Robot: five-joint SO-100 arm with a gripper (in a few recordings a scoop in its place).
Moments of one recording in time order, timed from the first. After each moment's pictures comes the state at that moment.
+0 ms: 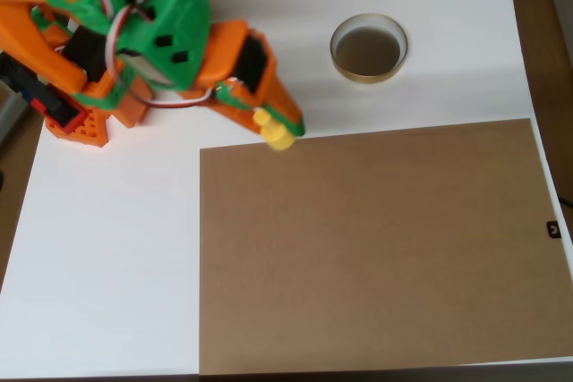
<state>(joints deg) -24.9 126.4 118.7 70.8 -8.2</state>
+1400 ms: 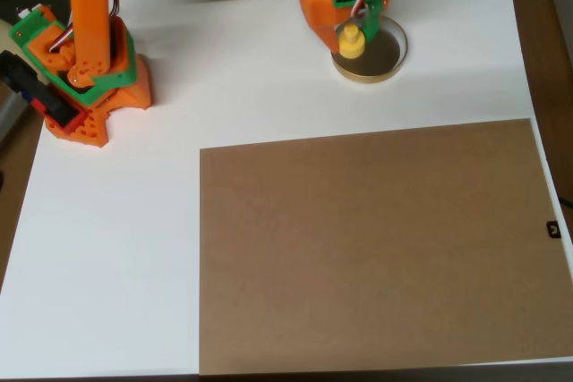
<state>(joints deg) -57.7 68.0 73.0 82.8 -9.2</state>
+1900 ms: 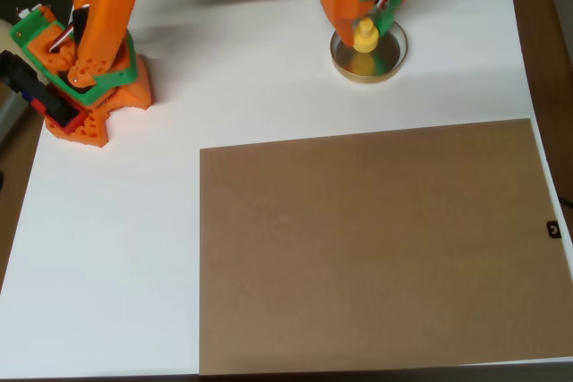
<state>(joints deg) -59.7 53.8 54.8 88.2 -9.1</state>
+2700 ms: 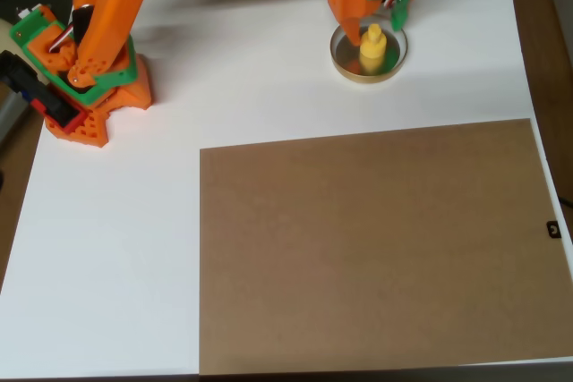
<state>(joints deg) -59.5 50.2 49.3 90.3 -8.3</state>
